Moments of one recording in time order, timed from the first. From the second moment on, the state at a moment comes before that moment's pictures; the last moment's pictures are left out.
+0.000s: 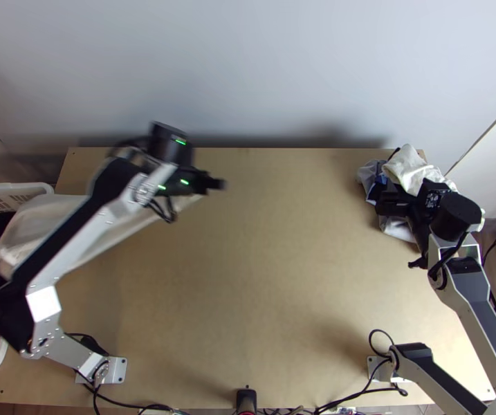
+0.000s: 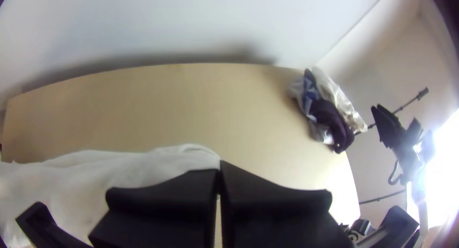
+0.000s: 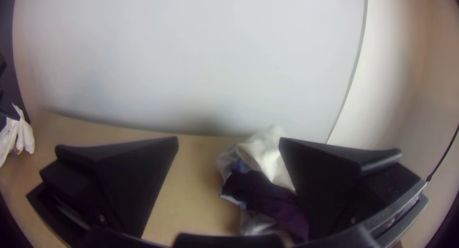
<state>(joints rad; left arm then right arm) -0.53 1.67 1.73 -0.81 0.12 -0.40 0.10 0.98 0.80 -0.06 0.16 -0.03</state>
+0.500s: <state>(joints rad) -0.87 1.97 1.96 -0.78 0.13 -0.43 0.03 0.97 0.69 -0.02 0.16 0.00</state>
